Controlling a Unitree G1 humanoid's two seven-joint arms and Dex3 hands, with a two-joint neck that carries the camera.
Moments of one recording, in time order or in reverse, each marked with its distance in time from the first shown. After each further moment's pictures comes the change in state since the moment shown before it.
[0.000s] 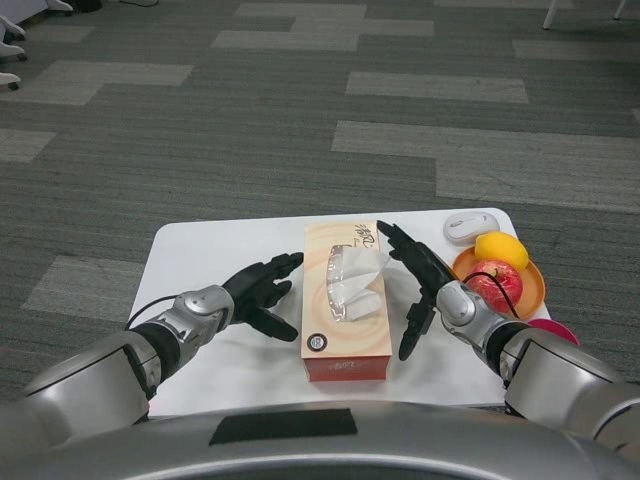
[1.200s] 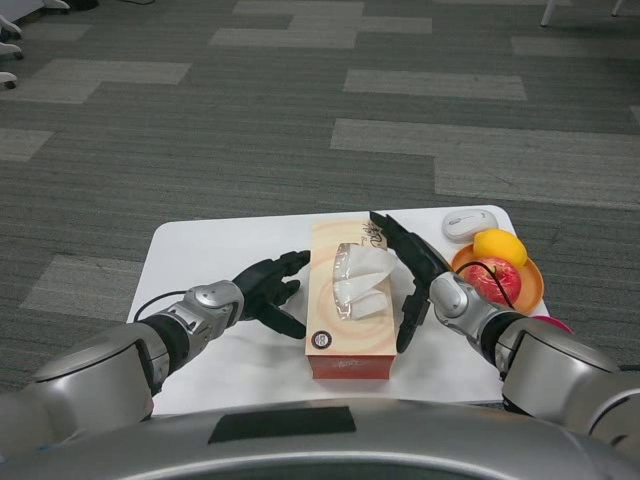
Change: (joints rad) left arm -0.040 -0.024 -0.136 -0.009 -0.163 0.046 0.005; right arm -0.026 0.000 0.044 -0.017 0.006 0.010 -0.042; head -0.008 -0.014
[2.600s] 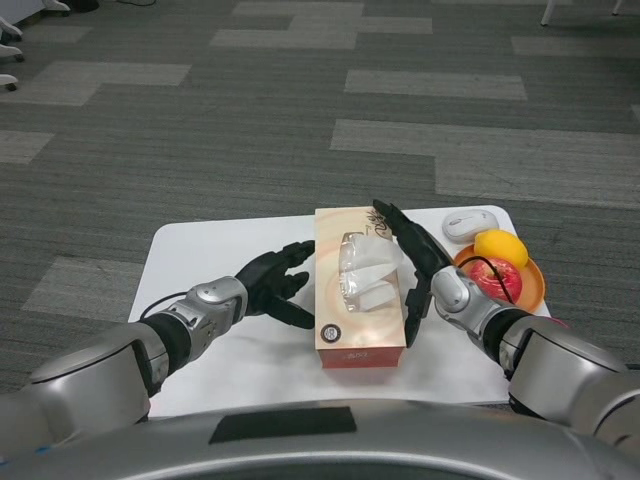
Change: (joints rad) left arm 0.000 0.015 0.010 -0.079 -0.111 0.004 -0.001; right arm 0.001 -0.020 -0.026 -0.067 0.019 0.007 -0.033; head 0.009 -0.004
